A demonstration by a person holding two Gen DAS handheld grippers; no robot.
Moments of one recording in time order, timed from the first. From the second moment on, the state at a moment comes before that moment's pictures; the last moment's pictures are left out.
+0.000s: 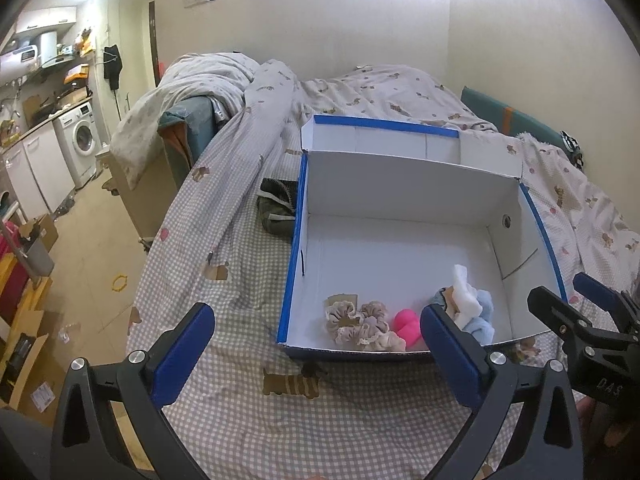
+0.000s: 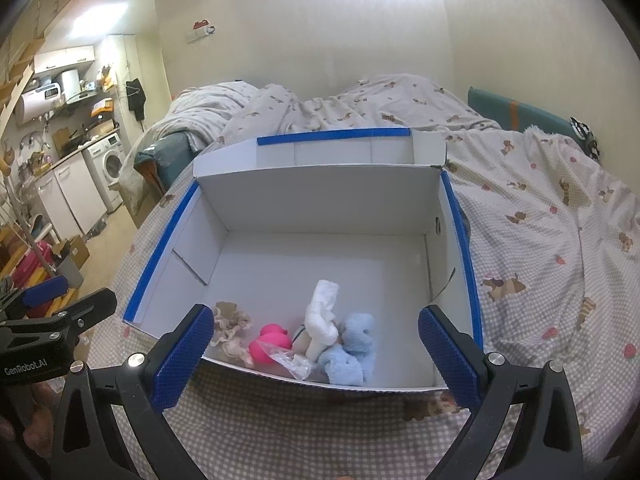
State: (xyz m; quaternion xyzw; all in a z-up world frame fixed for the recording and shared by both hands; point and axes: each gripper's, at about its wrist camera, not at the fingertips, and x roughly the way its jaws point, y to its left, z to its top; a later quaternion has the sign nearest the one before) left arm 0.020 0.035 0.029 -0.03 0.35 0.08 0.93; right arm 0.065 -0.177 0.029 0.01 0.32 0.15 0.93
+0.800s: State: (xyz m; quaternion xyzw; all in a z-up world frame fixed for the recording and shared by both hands) left arm 0.020 0.029 0.028 -0.03 0.36 0.07 0.93; right arm 0.065 -0.179 0.029 0.01 0.32 0.16 0.93
